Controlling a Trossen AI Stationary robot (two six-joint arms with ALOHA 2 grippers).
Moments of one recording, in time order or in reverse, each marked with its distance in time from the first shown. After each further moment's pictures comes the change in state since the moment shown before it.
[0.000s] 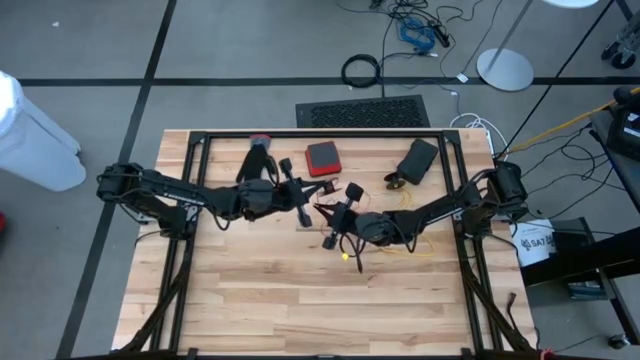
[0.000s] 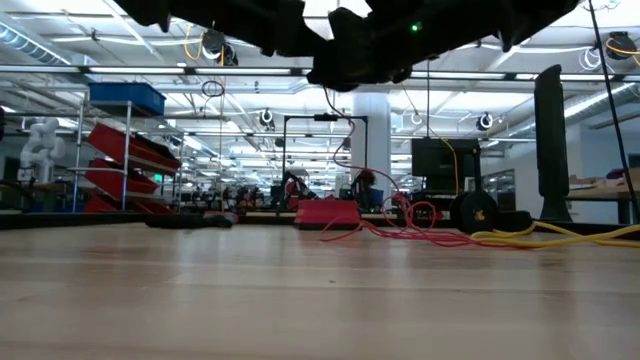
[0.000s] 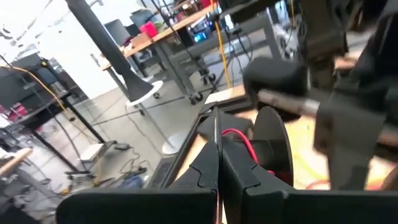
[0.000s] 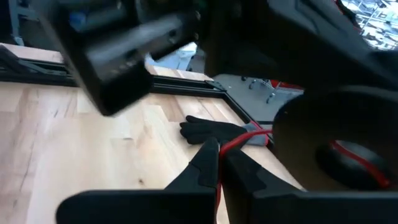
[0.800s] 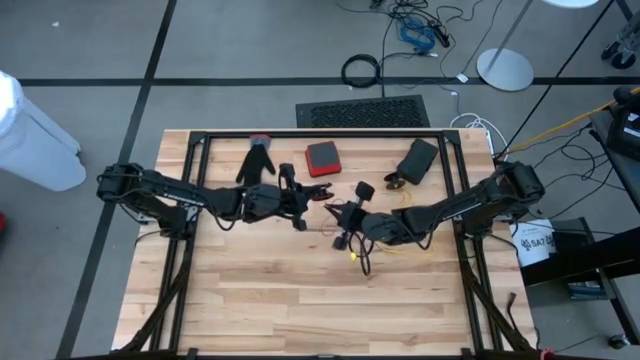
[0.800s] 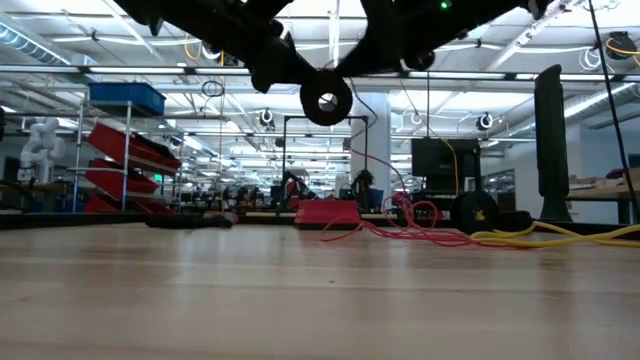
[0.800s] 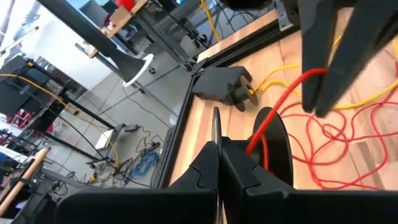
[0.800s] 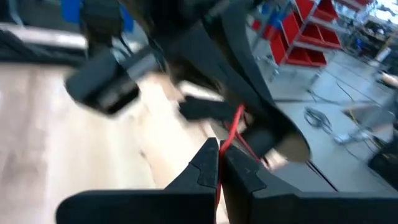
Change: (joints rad) left arm -0.014 0.000 0.000 -0.191 -0.033 0.123; right arm 0.026 -0.149 0.000 -0.317 0.032 0.129
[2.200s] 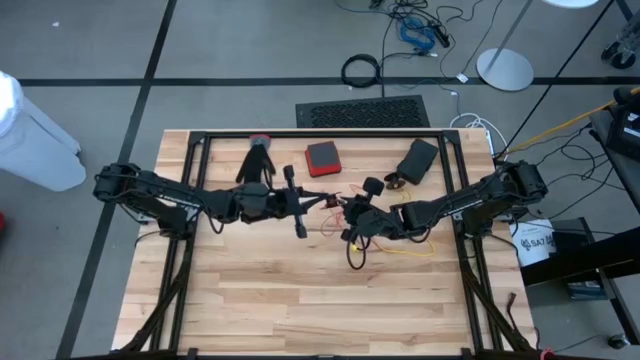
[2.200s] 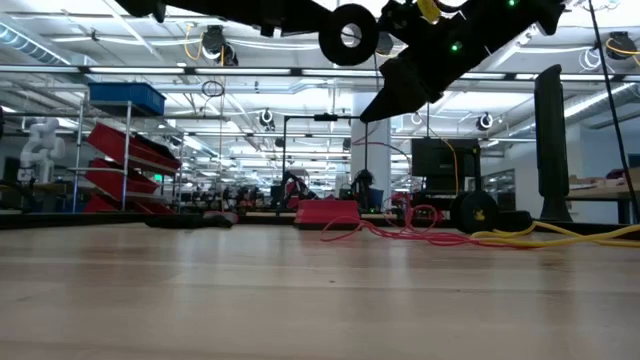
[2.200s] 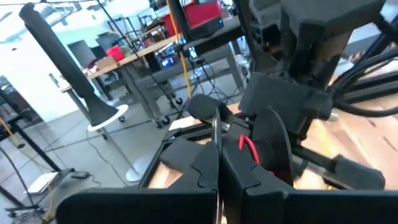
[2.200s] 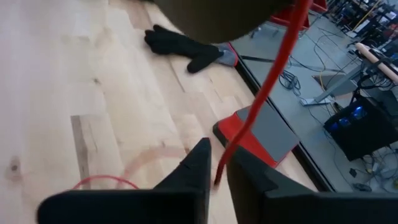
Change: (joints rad) left arm -0.029 -0.029 0.000 0.214 0.173 -0.166; right arm -0.052 -0.020 -0.034 -0.244 0.042 0.045
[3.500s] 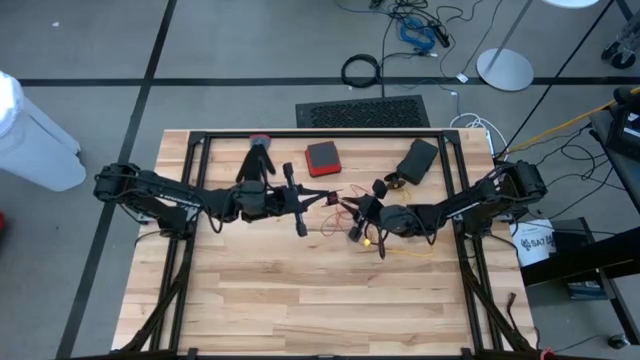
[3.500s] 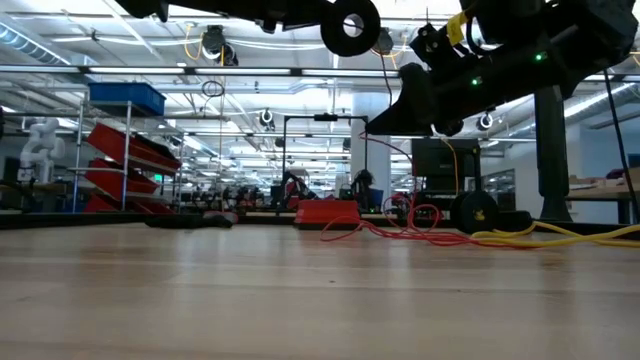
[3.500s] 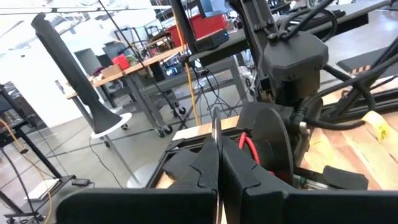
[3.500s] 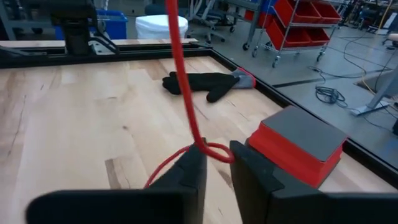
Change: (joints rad) left arm 0.007 0.001 0.000 0.051 0.005 0.000; right arm -0.048 0.002 -0.327 0.660 -0.136 0.074
